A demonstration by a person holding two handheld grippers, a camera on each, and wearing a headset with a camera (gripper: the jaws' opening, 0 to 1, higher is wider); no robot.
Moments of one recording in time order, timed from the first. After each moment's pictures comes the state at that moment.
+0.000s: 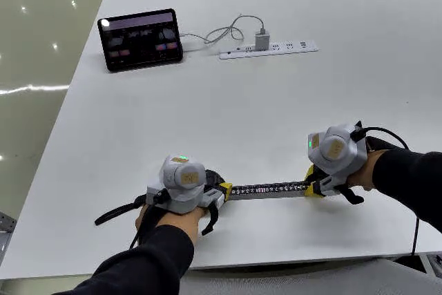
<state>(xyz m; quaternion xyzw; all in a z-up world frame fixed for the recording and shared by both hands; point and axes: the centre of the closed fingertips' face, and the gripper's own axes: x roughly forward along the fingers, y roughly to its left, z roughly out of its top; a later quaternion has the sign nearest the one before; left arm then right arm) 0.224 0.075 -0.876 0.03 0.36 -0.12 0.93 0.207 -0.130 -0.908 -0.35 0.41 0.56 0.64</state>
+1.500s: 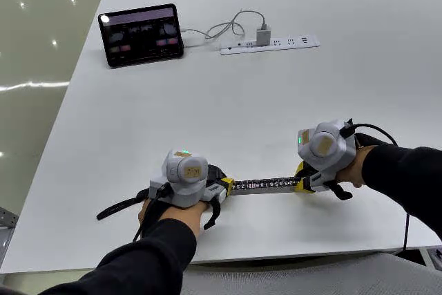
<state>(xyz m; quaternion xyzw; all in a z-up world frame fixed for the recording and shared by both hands) 0.224 0.074 -0.876 0.03 0.36 -0.12 0.93 0.207 -0.106 -0.910 -0.34 0.40 0.56 0.64</state>
